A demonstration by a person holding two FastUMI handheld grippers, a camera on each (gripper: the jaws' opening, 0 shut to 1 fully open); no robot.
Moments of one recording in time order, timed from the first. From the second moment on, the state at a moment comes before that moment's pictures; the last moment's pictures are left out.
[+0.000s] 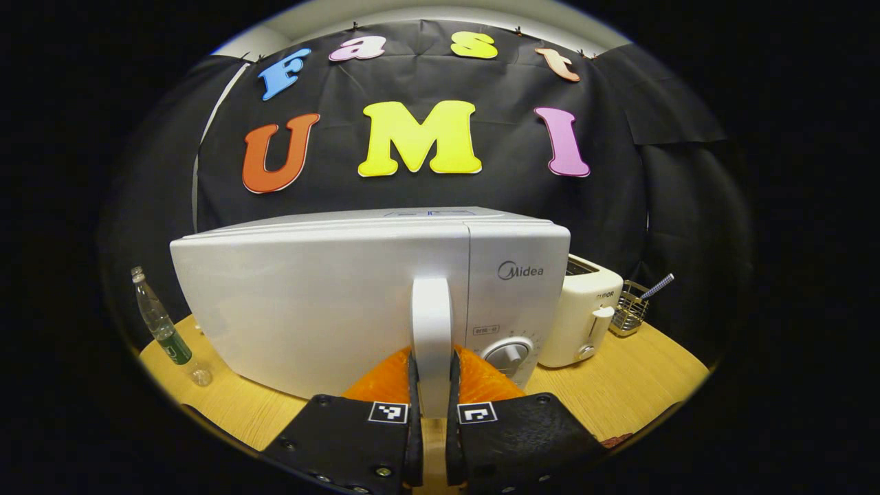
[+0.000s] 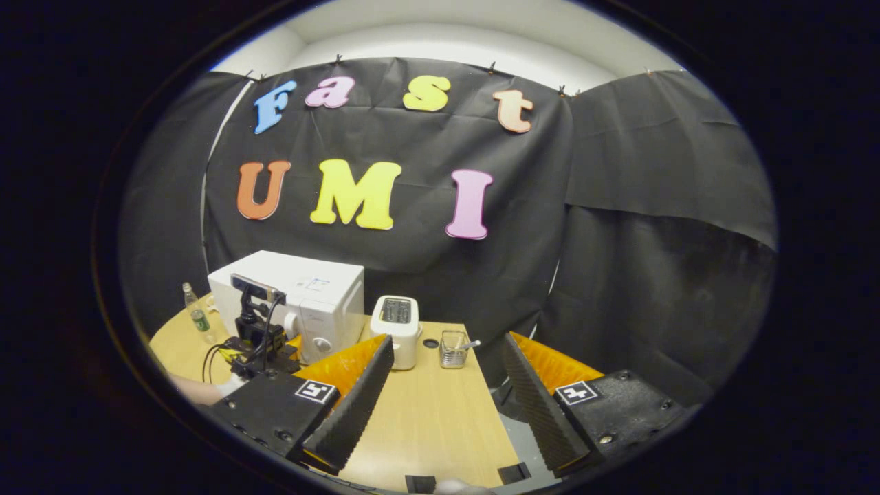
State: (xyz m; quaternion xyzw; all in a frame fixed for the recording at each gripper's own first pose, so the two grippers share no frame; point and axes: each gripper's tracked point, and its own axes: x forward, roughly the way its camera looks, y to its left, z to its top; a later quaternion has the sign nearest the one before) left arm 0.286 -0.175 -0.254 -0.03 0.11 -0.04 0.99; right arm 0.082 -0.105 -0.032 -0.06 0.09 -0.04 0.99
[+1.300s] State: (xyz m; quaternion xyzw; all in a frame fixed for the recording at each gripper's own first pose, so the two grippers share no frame) left arm 0.199 -0.120 -0.252 0.01 0.11 0.00 0.99; right arm 0.049 -0.083 -0.045 -0.07 0.09 -0.01 0.99
